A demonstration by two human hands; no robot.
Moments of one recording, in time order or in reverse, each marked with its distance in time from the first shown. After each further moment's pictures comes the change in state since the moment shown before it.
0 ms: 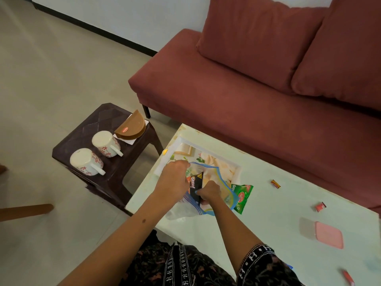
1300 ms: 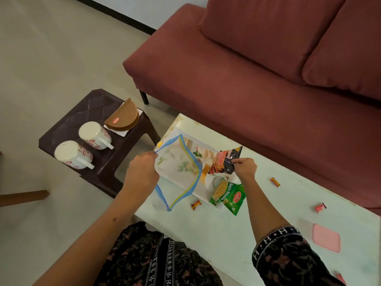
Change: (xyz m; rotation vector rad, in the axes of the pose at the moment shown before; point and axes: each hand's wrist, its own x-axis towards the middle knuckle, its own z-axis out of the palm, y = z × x) left_hand 0.030 -0.024 -0.021 0.072 0.090 -0.172; right_hand 0.108 0.052 -0.097 0.228 0.407 -0.030
